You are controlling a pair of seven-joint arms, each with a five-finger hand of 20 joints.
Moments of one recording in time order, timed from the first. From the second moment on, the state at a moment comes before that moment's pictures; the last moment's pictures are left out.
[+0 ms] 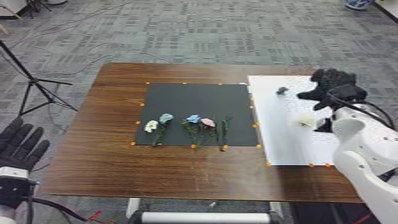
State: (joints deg) left arm 154.0 -50.8 -117.8 -133.0 -2.6 20.6 29.6; right arm -94.4 -41.8 81.5 -116.6 -133.2 -8.9 31.6
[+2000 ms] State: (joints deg) left arm 152.1 -51.2 -116.9 -132.5 -0.4 20.4 26.5; right arm -67.8 -57.6 46.2 -89.5 -126.8 18.9 8.1
